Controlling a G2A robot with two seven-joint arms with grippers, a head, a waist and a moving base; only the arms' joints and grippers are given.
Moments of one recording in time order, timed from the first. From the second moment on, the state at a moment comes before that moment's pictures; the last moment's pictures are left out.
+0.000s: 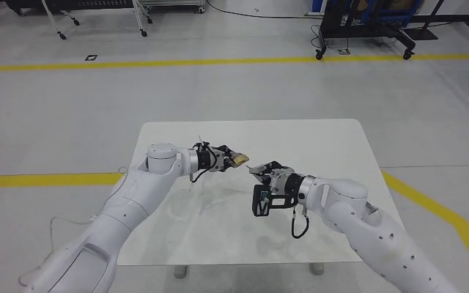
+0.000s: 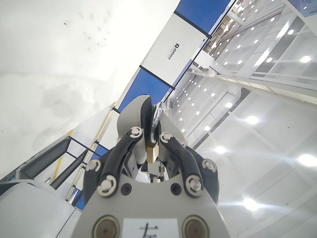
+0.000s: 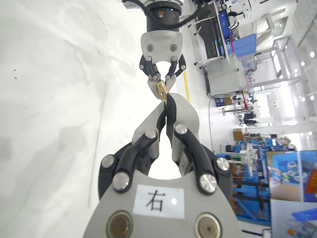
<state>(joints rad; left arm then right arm) 0.72 -1.24 -0.74 -0.96 -0.87 0.45 -0.80 -1.28 -0.93 1.02 -1.98 -1.96 -0.59 0.09</state>
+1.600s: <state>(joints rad) 0.74 -1.27 -0.78 -0.95 -0.76 0.48 -0.84 -1.22 -0.98 0.91 -1.93 -2.16 -0.61 0.17</state>
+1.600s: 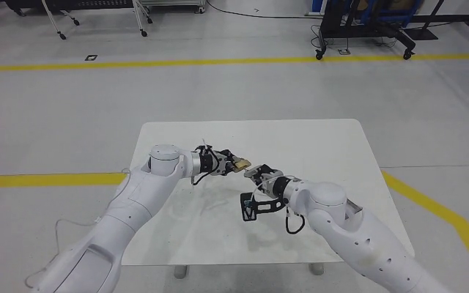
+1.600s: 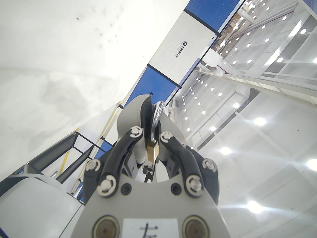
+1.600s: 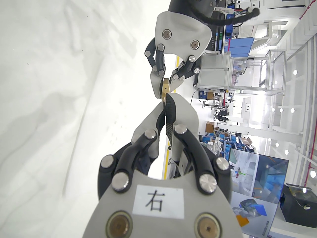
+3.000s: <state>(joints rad) 0.75 -1.29 -0.81 -0.95 -0.73 0.50 -0.87 -1.22 -1.01 0.93 -1.93 -2.17 -0.66 0.19</state>
